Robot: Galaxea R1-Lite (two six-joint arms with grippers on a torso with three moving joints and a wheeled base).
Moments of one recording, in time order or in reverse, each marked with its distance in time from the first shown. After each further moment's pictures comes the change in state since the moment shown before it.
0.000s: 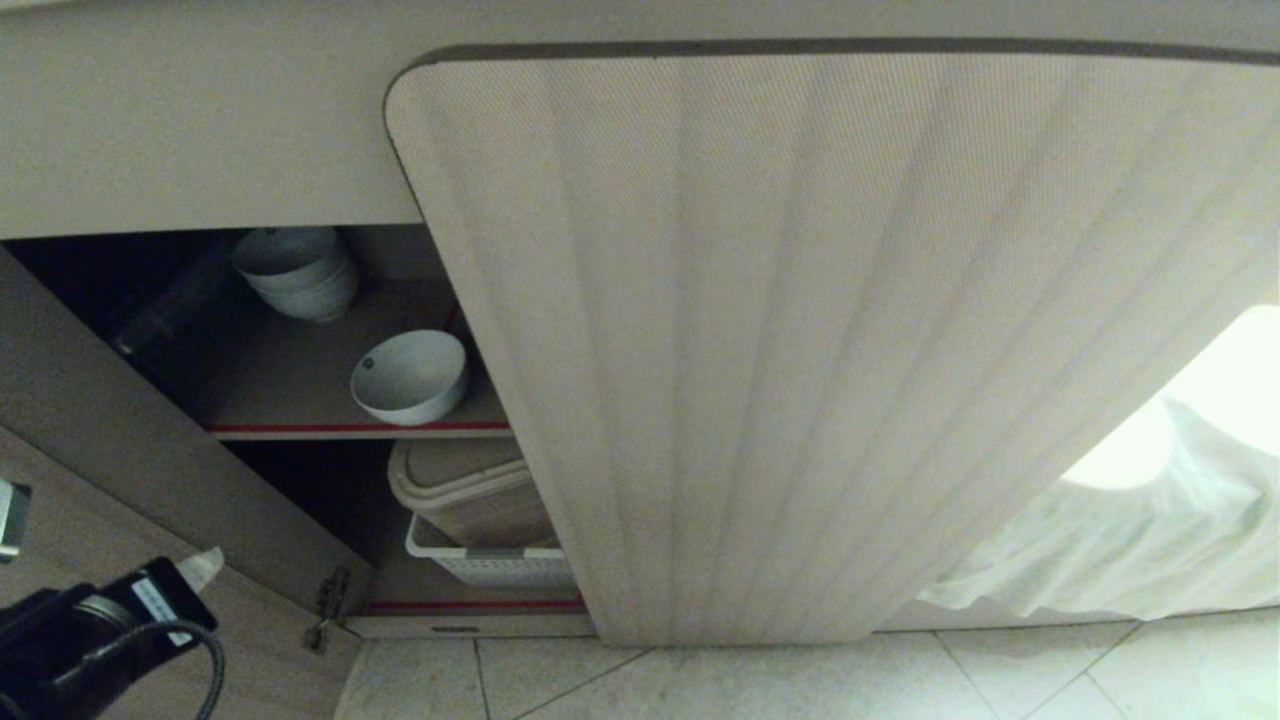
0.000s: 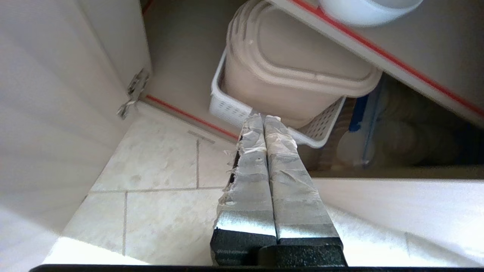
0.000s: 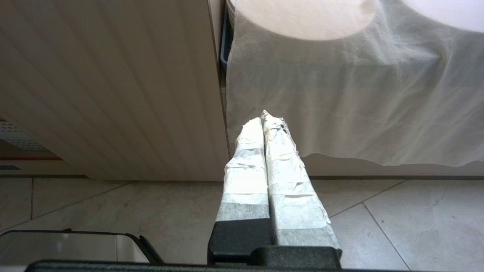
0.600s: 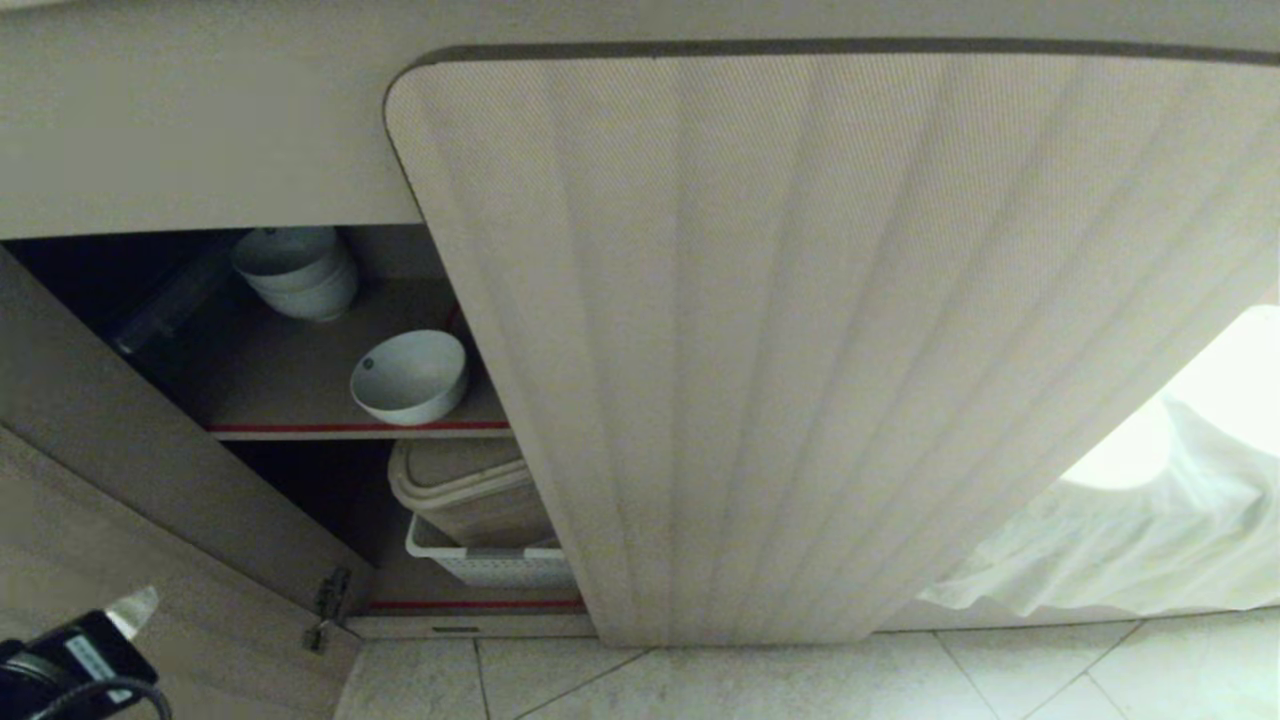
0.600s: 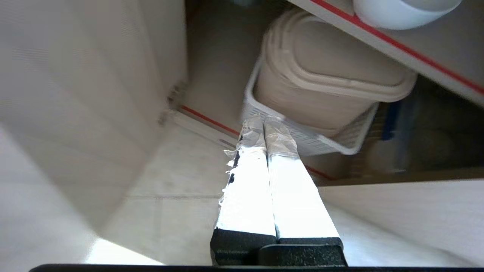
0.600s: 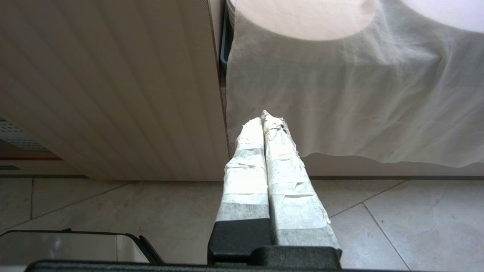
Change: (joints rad) left arm 0.097 -0.150 0.073 0.034 0.007 0.099; right arm 0.000 0.000 0.000 0.000 0.000 0.000
